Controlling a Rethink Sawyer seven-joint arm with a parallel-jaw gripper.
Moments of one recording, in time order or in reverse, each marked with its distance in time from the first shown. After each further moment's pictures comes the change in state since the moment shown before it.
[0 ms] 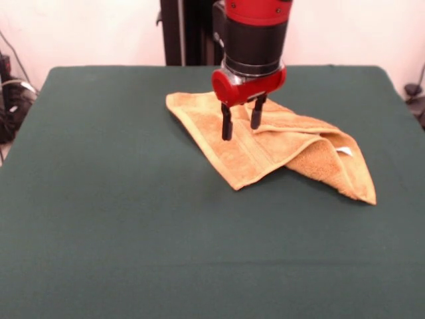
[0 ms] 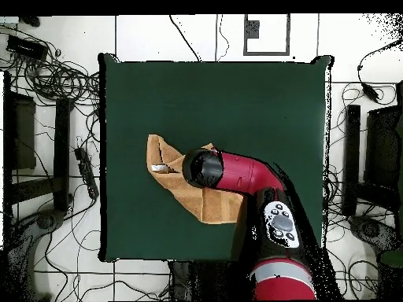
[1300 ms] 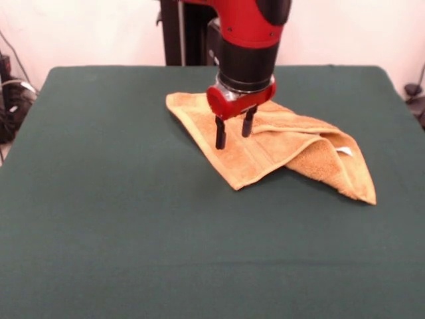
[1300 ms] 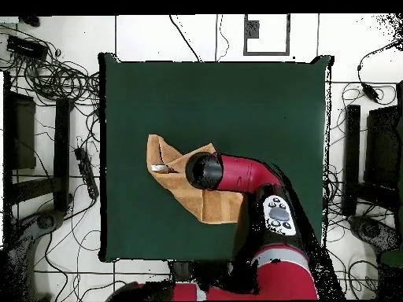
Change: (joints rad) arm -0.012 0.070 0.002 -0.028 -0.079 0.000 0.000
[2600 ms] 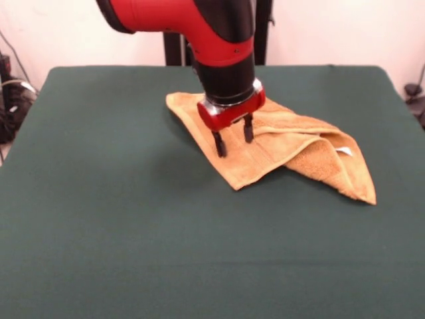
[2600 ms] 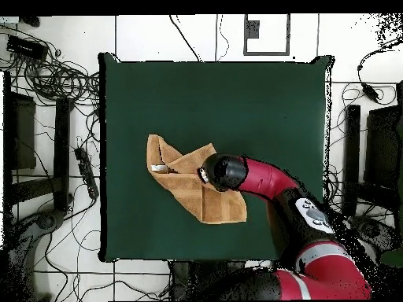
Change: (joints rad) arm -0.242 0.020 0.226 0.074 -0.001 0.000 0.000
